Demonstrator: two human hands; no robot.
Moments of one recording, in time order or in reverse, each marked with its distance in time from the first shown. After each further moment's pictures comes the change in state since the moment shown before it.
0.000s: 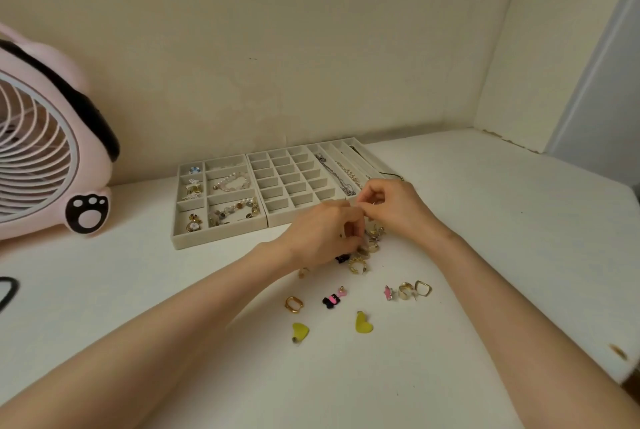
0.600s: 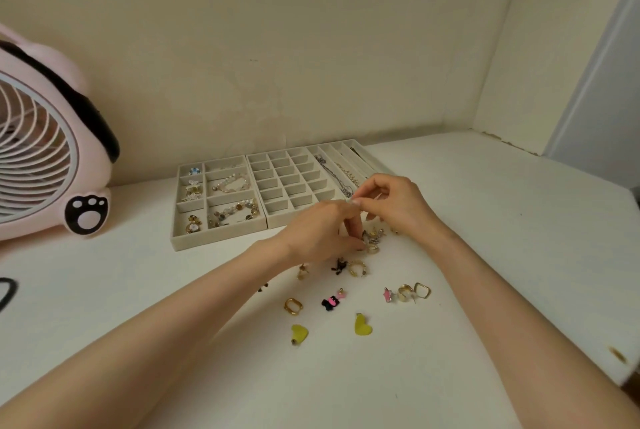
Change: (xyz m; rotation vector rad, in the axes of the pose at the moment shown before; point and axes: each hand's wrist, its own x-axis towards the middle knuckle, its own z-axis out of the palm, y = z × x) left_hand 0.001 0.001 -0.006 -0.069 -0.023 -0.039; right_hand -0.002 -0.004 -0.004 0.203 0.020 0.033
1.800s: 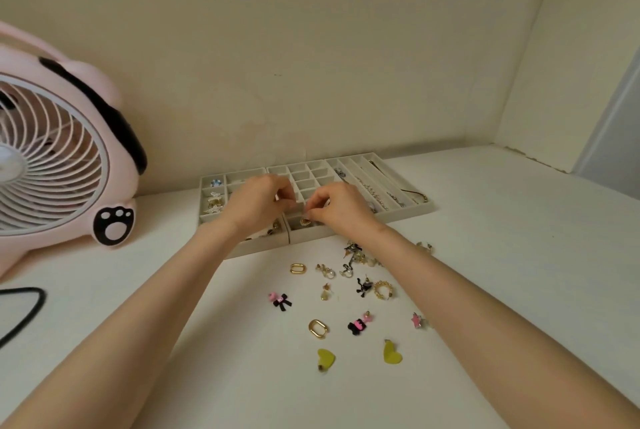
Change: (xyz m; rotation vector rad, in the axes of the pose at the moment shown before) left_hand -0.014 -0.093 -0.064 0.141 0.239 -0.297; right_hand 0.049 -0.034 0.085 -0.272 -0.123 -0.091
